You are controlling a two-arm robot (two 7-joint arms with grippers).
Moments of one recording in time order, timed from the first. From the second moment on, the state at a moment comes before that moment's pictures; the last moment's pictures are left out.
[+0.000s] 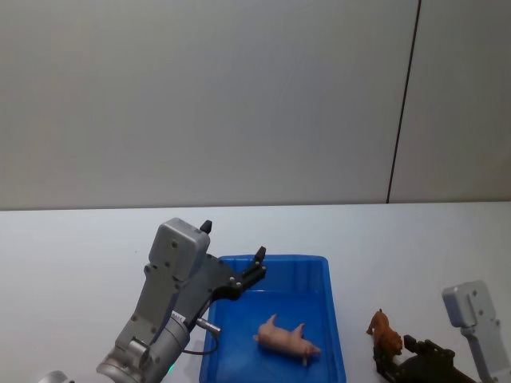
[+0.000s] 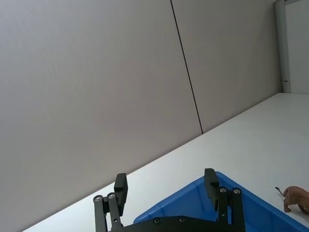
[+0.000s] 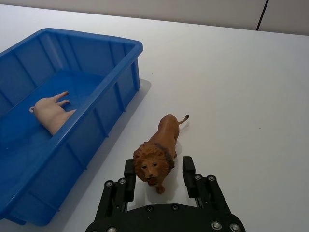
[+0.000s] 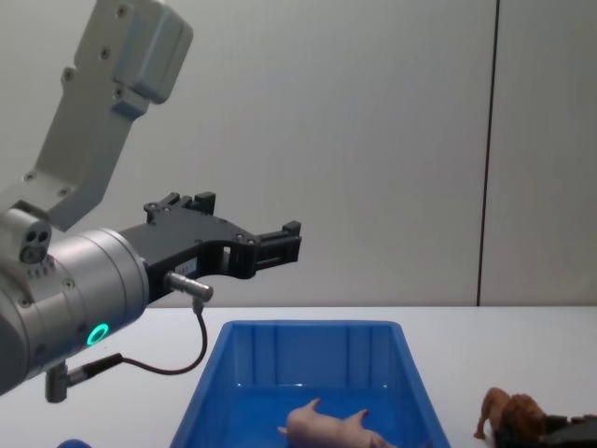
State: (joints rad) left arm -0.24 0.38 0.45 -1.63 -0.20 0.01 -0.01; right arm 0.04 0.29 -0.27 -1.61 0.27 0.37 0.14
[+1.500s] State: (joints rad) left arm -0.24 0.38 0.45 -1.63 -0.20 0.01 -0.01; right arm 0.20 0.19 -0.32 -1.60 0.18 0.35 0.37
